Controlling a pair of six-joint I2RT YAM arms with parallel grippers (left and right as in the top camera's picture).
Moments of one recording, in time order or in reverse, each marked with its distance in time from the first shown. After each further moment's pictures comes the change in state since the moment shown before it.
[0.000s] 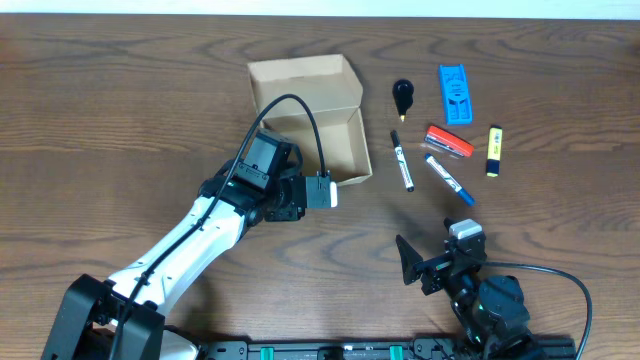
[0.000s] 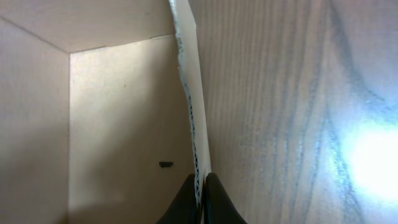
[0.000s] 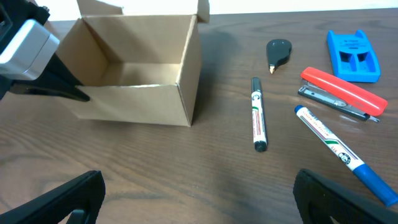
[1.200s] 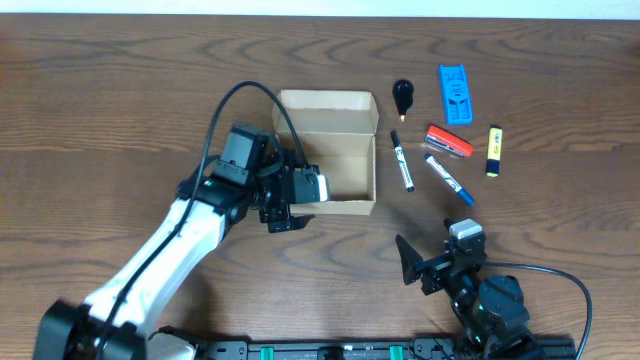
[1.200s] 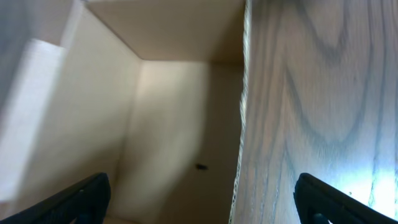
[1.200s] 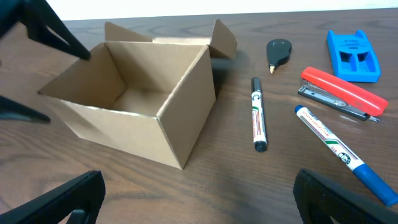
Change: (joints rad) left arm 0.091 -0.085 0.000 -0.039 0.258 -0.076; right arm 0.000 0.000 0.000 0.000 0.000 0.000
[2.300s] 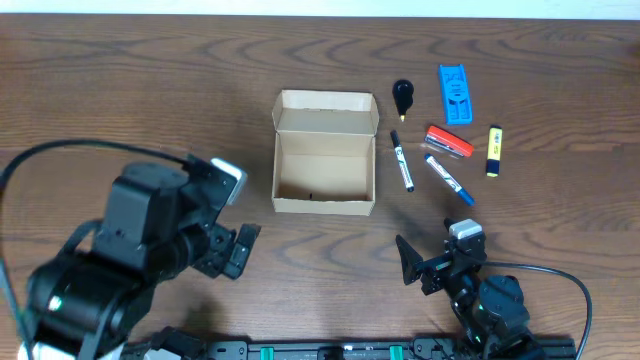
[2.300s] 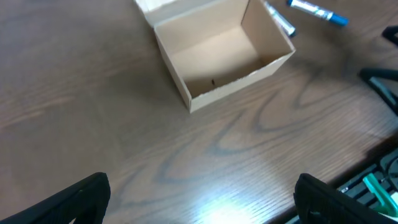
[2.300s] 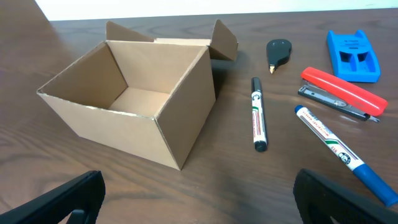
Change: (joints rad) left arm 0.000 -0.469 0.465 -0.883 -0.386 -0.913; right arm 0.000 0.000 0.000 0.000 0.000 0.000
